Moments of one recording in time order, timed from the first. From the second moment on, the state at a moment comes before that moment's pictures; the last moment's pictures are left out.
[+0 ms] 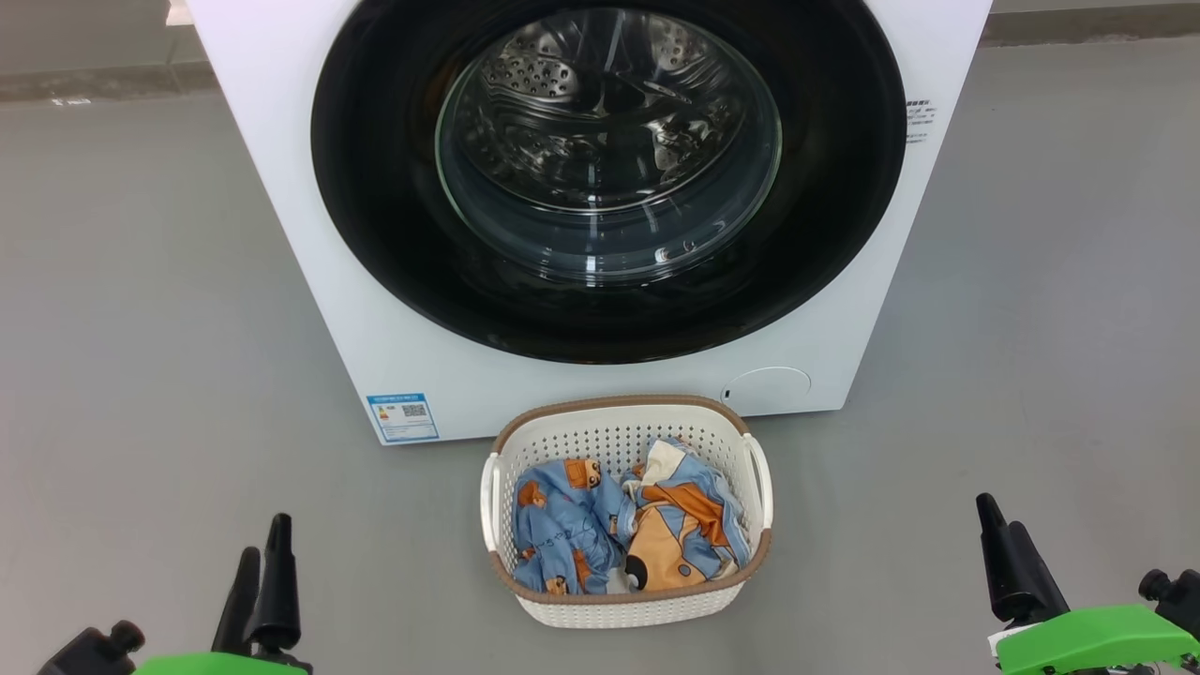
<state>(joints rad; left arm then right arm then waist) -0.04 0.04 -0.02 0.24 -1.01 -0.12 -0.06 -0.05 -0.09 -0.11 0.31 0.97 0.13 -0.06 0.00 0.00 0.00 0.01</state>
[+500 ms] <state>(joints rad) -0.04 0.05 -0.06 0.25 -0.79 -0.12 -0.10 -0.05 -0.08 -0.11 0.29 0.67 0.13 -0.06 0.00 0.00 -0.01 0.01</state>
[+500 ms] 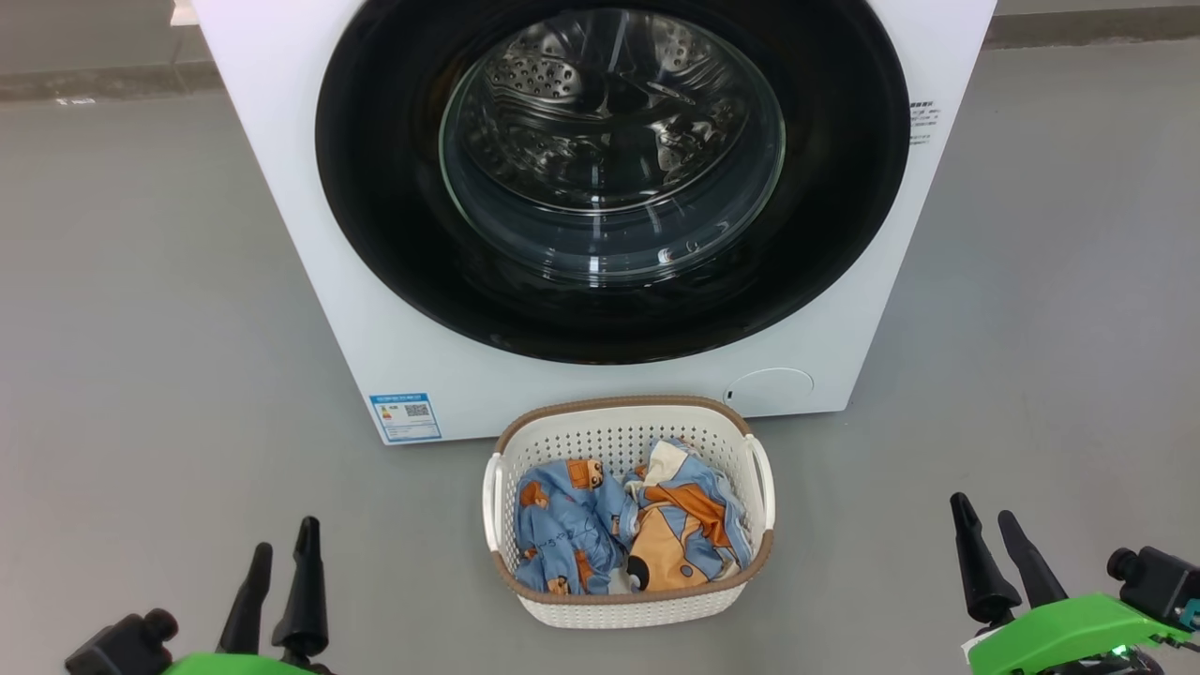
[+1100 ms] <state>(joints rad) -0.05 0.06 -0.10 0.29 -0.59 -0.12 -0.15 -0.06 -0.07 -0.09 0.25 0.43 0.13 -0.07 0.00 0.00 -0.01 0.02</state>
